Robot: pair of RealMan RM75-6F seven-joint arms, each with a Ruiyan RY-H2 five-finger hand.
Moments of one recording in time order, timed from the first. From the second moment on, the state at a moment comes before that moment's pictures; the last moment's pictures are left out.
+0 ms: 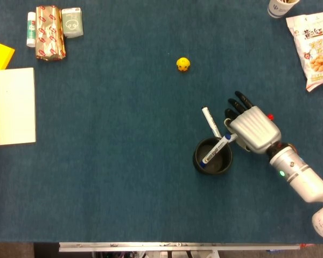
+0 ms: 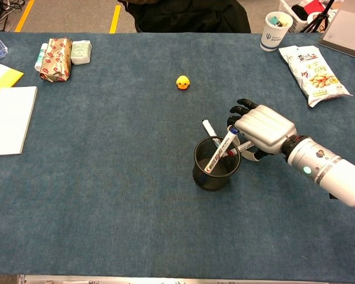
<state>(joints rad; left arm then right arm) -0.02 -1.04 -0.01 -1.58 1.56 1.57 -0.09 0.52 -1.65 0.01 -1.32 -1.48 0.96 -0.48</state>
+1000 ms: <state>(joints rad) -0.01 -1.02 -0.01 -1.64 1.57 1.59 -0.04 0.51 -1.35 0.07 -1.81 -1.65 1.18 0.16</state>
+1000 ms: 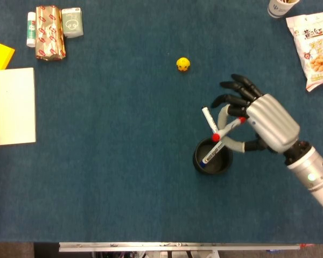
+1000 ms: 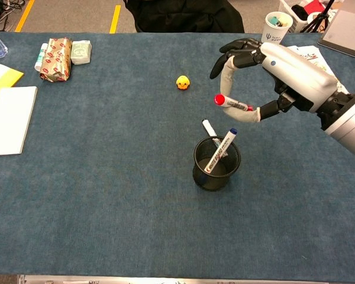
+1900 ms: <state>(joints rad) 0.00 -1.02 -0.01 -1.64 1.56 1.58 -0.04 0.57 -1.45 -0.04 -1.65 -1.74 1.15 0.40</state>
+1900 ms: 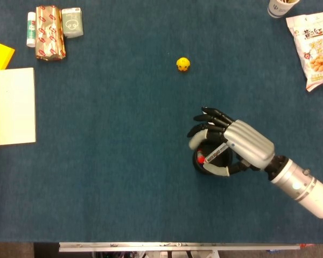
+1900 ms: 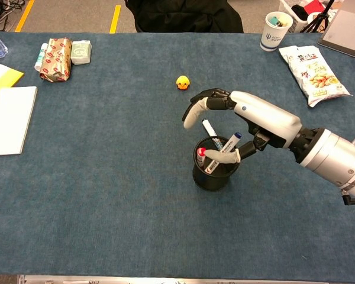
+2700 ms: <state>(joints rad) -0.01 -1.02 -0.01 -1.63 1.57 1.57 -0.04 0.54 -1.32 0.04 -1.53 -1.62 1.20 0.19</state>
